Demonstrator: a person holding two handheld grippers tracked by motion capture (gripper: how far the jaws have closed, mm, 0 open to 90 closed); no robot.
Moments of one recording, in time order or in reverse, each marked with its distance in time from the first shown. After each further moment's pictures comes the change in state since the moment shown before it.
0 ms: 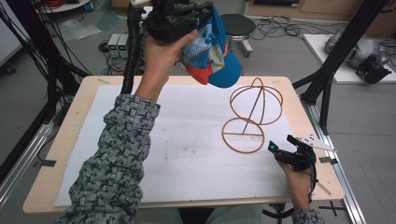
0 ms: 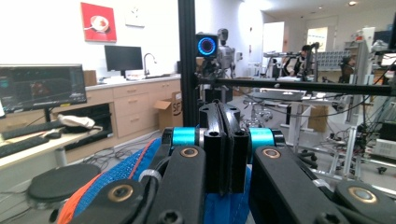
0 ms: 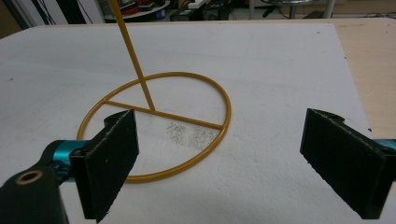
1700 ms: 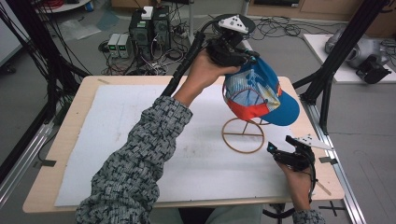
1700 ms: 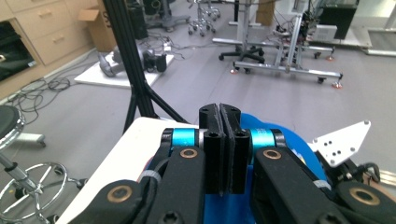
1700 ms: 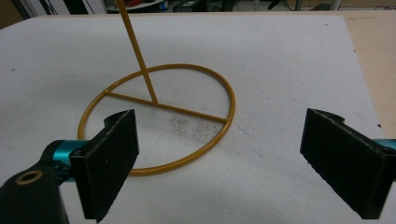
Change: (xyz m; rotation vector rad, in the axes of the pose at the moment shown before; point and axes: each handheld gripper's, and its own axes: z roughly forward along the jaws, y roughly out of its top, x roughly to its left) left arm -0.040 -0.067 0.101 0.450 -0.273 0.076; right arm 0.000 -0.001 0.003 0.031 0.011 -0.014
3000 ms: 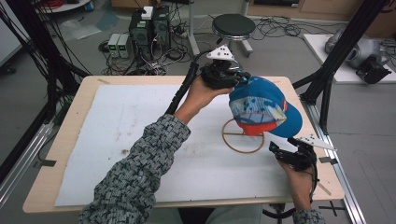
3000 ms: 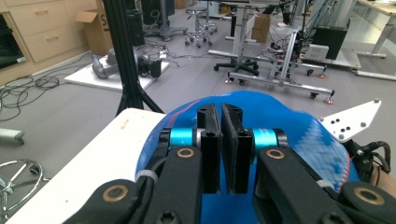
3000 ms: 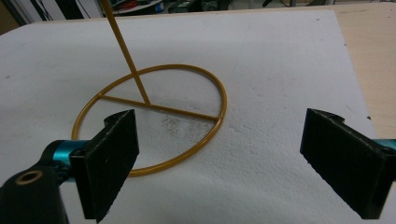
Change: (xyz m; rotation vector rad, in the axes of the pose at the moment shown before) left arm 0.001 -0.074 0.020 -0.089 -0.008 -0.094; right arm -0.006 -0.001 -0.002 0.002 -0.010 0.039
